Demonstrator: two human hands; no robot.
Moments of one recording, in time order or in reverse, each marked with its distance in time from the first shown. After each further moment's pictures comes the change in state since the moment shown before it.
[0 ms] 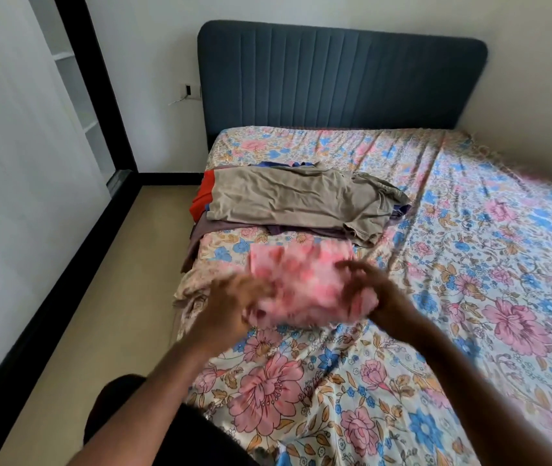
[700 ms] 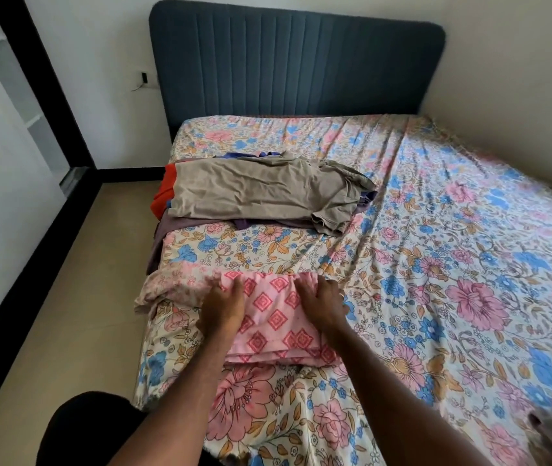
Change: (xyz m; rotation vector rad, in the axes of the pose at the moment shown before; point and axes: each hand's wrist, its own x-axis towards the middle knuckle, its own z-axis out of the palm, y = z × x) left_hand 0.053 0.020 0.085 -0.343 0.159 -0.978; right_hand 0.020 0.062 0.079 -0.103 0.247 0.778
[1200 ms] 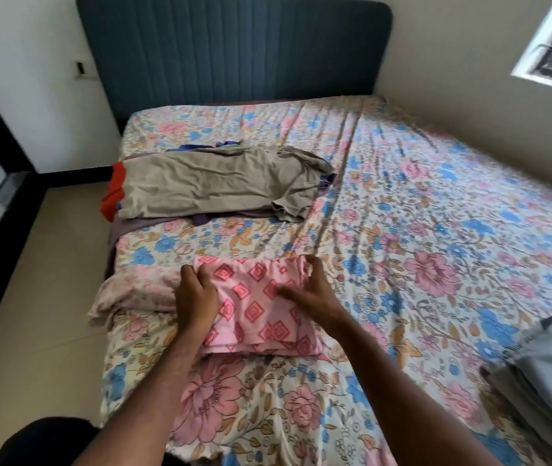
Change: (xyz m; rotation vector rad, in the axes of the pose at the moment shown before) left_hand -0.020 0.028 0.005 -0.036 0.068 0.255; right_hand -0.038 0.012 -0.063 0.693 -0.211 -0.125
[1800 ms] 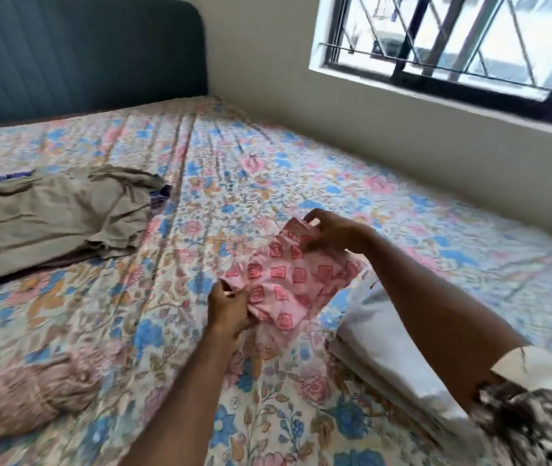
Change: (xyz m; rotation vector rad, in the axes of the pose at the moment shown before) left_hand -0.137 0.143 0.243 -0.459 -0.788 -0.206; right_hand -0.049 -0.070 -0.363 -0.676 0.381 0.317
